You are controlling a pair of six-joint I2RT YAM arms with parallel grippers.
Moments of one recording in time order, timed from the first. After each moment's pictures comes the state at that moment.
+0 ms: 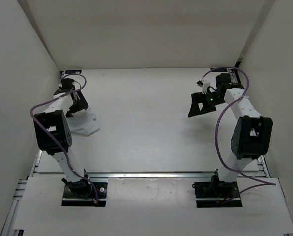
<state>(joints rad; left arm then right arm) 0.18 1.83 1.31 -0.54 -0.17 -0.33 0.01 1.73 1.39 -0.92 -0.63 -0.34</state>
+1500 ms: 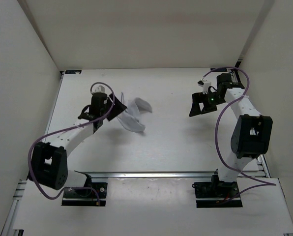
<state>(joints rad) -0.31 1.42 0.95 -0.03 0.03 -0.83 -0.01 1.74 1.40 -0.93 -0.61 -0.35</state>
